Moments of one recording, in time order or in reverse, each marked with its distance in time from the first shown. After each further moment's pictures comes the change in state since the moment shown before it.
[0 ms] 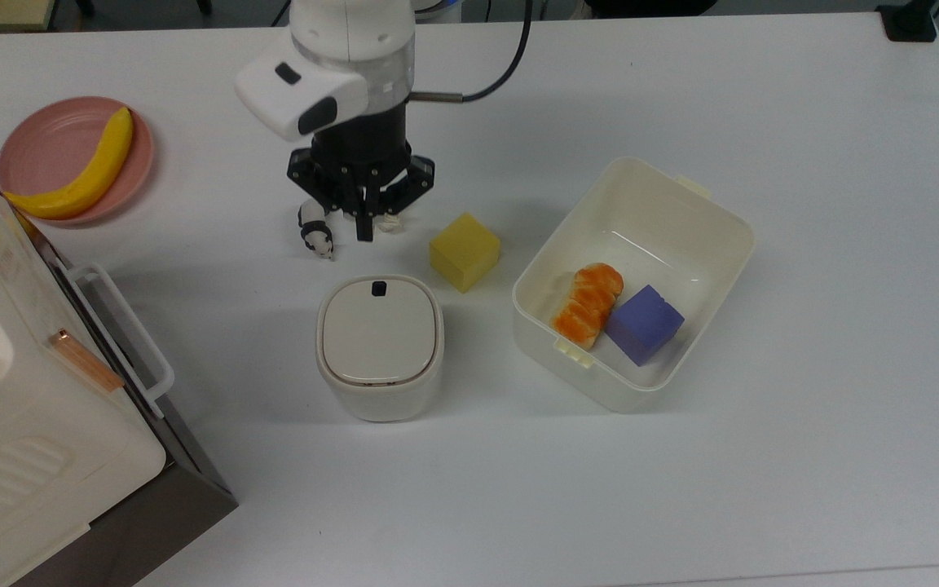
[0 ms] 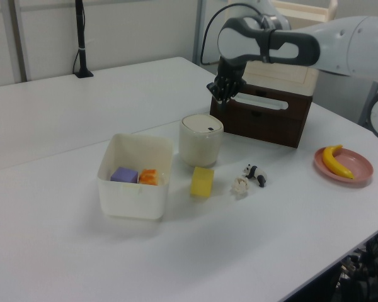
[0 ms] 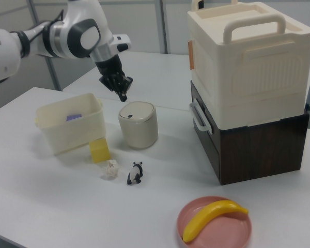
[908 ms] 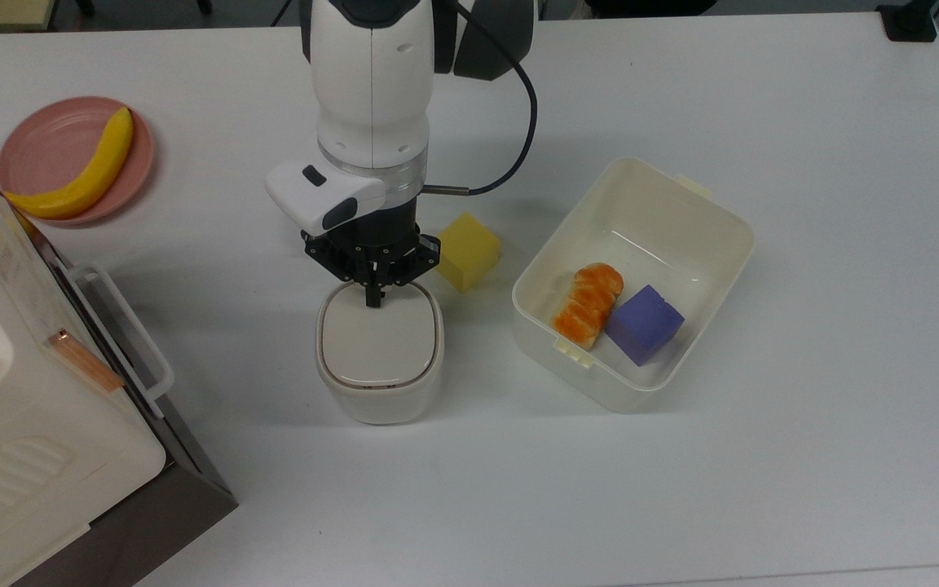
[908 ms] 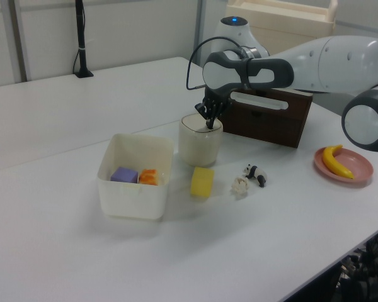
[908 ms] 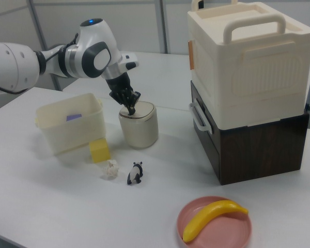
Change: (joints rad) arm 0.002 0.130 0.003 0.012 -0.018 0.129 0.036
